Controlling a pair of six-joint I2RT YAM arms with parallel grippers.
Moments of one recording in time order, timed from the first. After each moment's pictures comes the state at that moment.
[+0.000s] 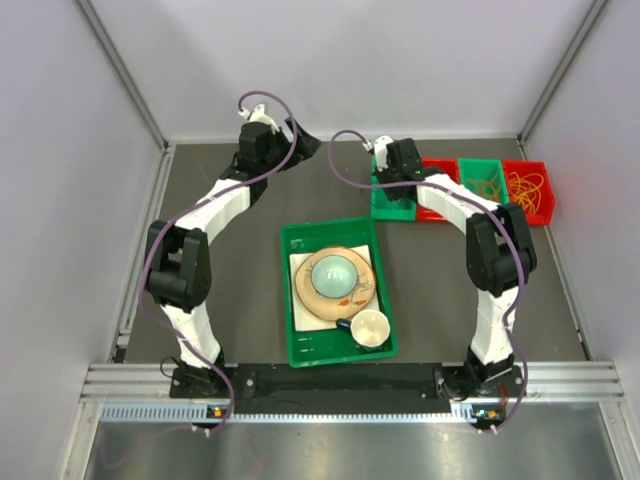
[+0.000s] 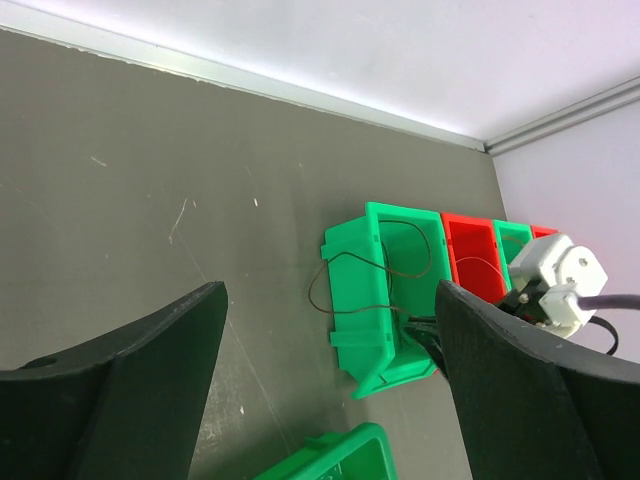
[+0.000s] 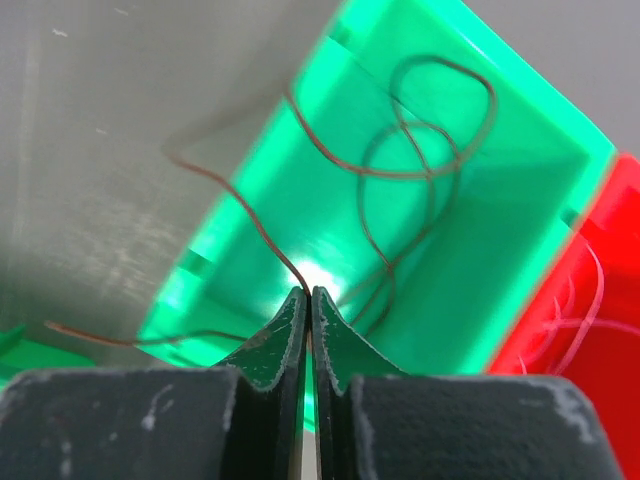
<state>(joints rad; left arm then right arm) -0.30 1.85 1.45 0.15 0.19 -0.71 0.40 1.99 1.52 -0.31 0.07 -0.25</state>
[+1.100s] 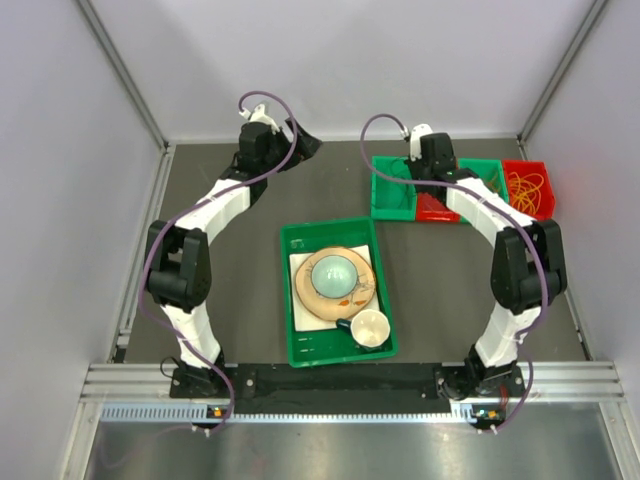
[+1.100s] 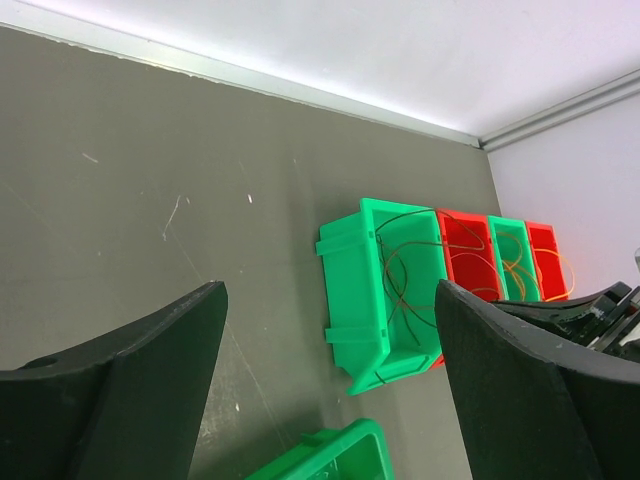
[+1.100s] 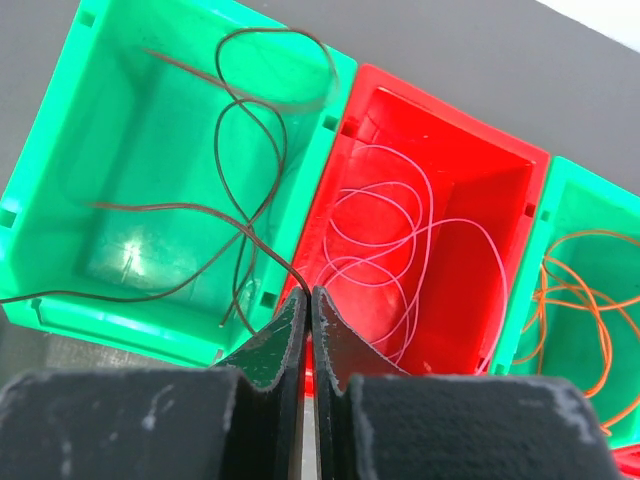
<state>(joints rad) -0.30 1.85 1.45 0.15 0.20 -0.71 0.27 1.79 1.37 -0.24 0.16 -0.20</state>
